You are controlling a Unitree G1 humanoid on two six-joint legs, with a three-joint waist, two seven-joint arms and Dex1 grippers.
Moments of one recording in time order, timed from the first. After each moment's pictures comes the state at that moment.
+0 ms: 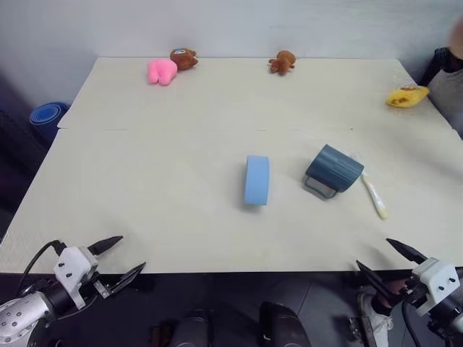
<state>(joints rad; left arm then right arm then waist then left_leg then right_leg) 0.45 0.61 0.42 -0.22 -0.38 -0.07 -0.84 0.49 -0.55 -0.45 -0.07 0.36 -0.32 0.82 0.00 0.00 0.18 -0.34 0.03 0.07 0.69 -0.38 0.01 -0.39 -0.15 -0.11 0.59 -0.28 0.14</state>
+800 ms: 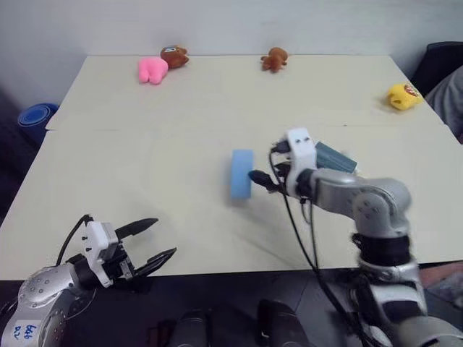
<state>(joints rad) 0.30 0.60 0.31 -0.34 -0.56 0.15 -0.90 -0.75 -0.20 -0.03 -0.19 0.78 1.31 -0.15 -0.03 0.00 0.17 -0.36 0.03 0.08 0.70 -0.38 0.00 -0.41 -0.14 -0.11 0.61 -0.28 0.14</state>
